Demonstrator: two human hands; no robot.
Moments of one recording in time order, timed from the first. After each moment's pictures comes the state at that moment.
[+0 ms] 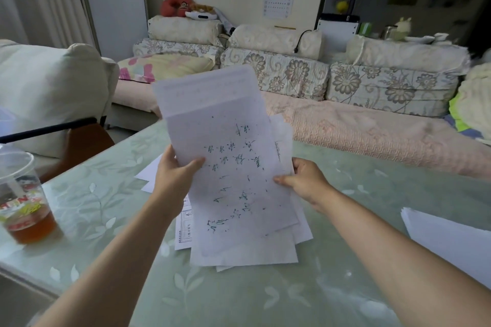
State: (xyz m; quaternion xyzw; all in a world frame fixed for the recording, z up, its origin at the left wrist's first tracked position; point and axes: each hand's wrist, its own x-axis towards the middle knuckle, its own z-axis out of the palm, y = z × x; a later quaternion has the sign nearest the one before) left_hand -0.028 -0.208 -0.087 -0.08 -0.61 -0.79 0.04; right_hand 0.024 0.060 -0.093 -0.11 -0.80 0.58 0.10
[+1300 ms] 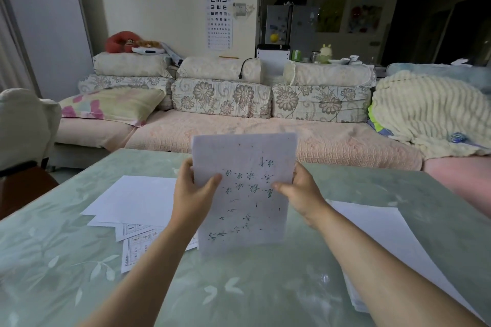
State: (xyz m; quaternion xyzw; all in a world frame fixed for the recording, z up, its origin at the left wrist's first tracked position) left_hand 0.078 -0.086 -0.045 -0.18 -0.68 -0.70 0.07; right_hand 0.159 0.129 -0.047 -0.12 -0.76 0.59 0.25
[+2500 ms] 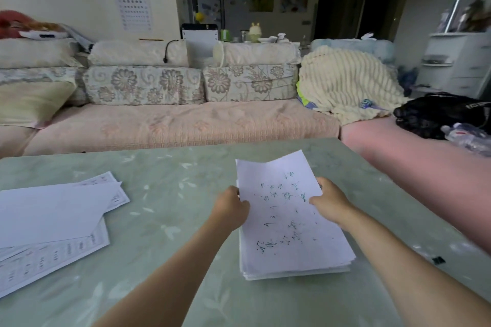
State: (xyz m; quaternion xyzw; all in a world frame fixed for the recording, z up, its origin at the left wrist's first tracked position) left_hand 0.182 0.166 -0.118 -0.28 -0.87 -0.38 -0.15; right_hand 0.349 0.343 -0.108 -0.41 -0.79 0.42 0.17
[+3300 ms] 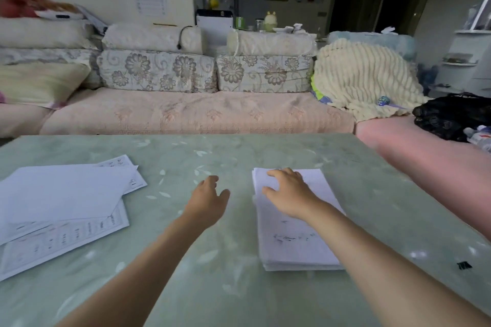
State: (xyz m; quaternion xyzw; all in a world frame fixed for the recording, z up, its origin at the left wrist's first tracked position) left_hand 0.139 0.098 -0.130 -0.27 -0.89 -0.37 -0.07; right_hand 0.274 0.259 -0.096 -0.27 -0.94 0.21 0.07
